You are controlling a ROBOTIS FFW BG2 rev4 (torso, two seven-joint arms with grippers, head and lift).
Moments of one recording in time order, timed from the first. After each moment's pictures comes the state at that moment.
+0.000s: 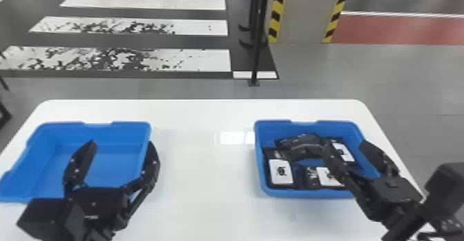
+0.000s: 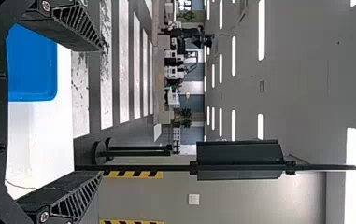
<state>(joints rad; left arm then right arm) 0.59 0.10 -0.08 -2.10 0.01 -0.16 0.11 0.56 -0.19 -0.11 -2.20 -0.33 0.21 0.13</state>
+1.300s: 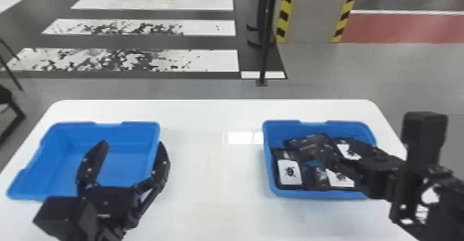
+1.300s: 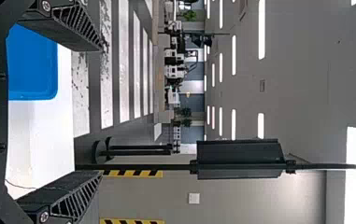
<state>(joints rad) 0.59 0.11 -0.08 -2.10 0.01 -0.16 0.11 0.31 -0.22 -0.12 -2.37 -0.37 0.99 0.09</state>
